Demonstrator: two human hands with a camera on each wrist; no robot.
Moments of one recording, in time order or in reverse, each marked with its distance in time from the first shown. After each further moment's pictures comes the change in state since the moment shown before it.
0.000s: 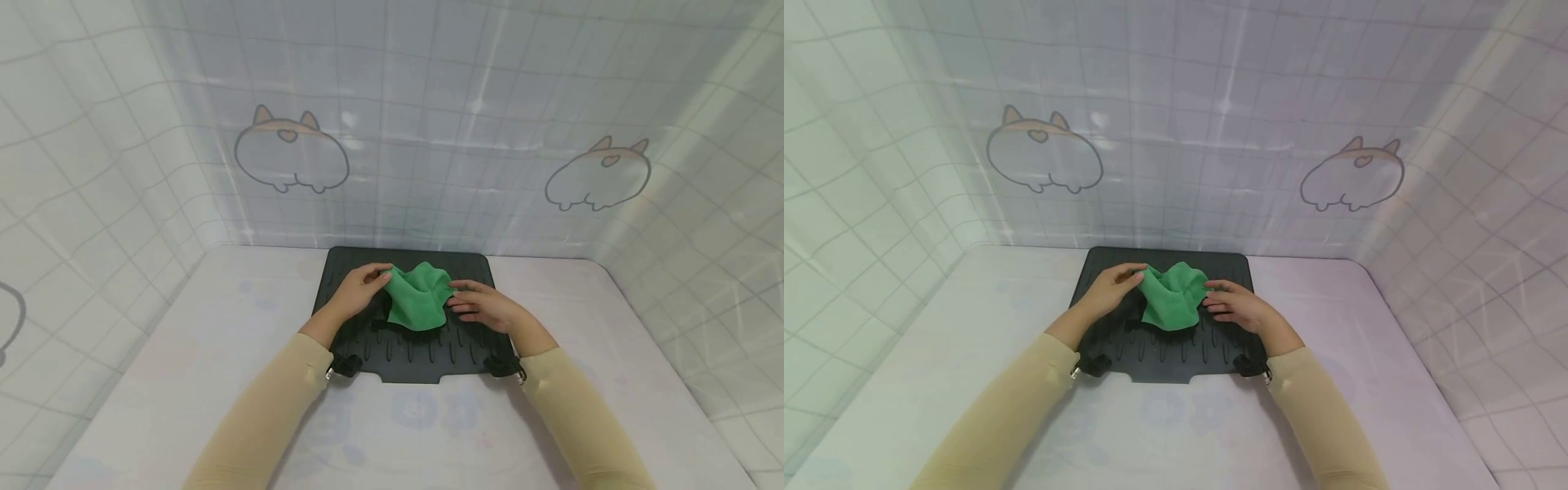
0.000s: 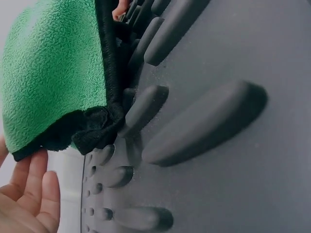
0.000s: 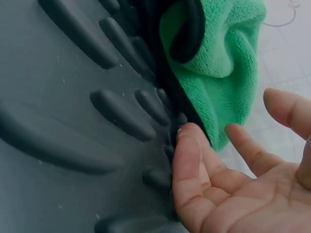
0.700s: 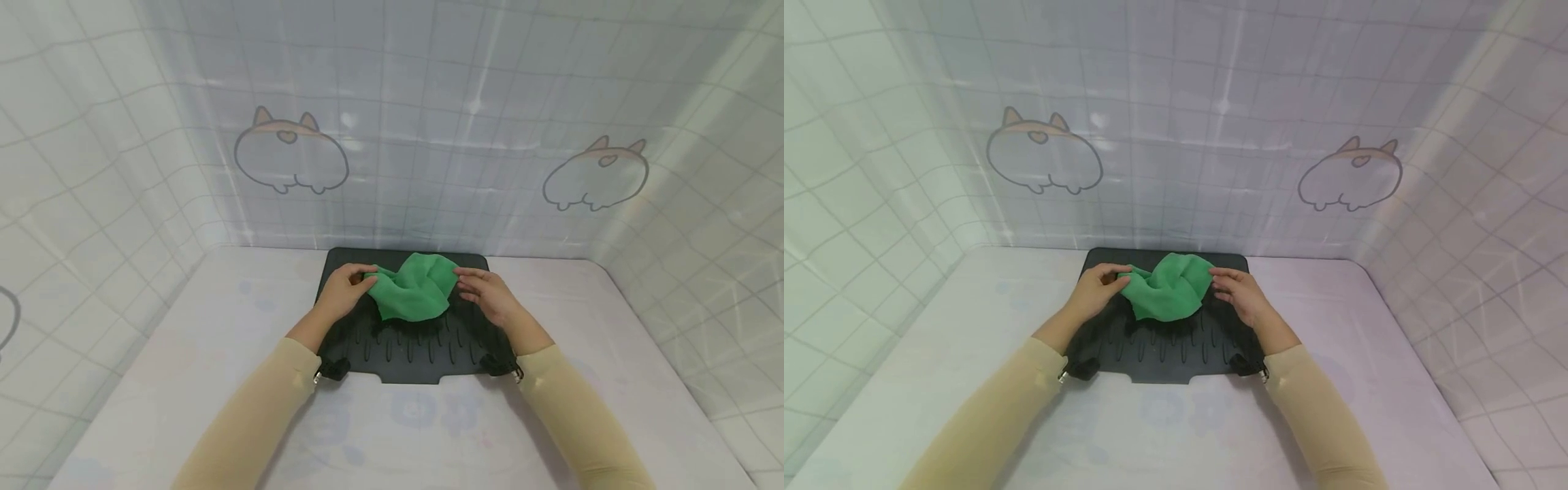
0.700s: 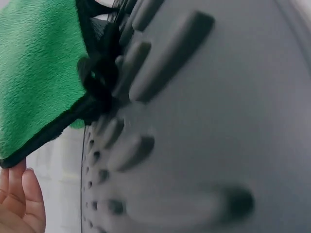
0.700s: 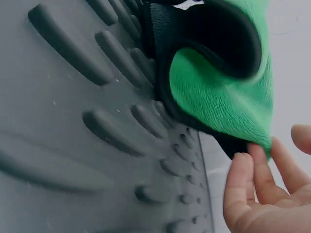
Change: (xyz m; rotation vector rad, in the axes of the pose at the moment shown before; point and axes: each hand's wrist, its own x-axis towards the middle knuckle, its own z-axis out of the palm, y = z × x) left_hand -0.009 -0.008 -0.015 0.126 0.166 0.011; right_hand 0.008 -0.007 0.002 0.115 0.229 -0.243
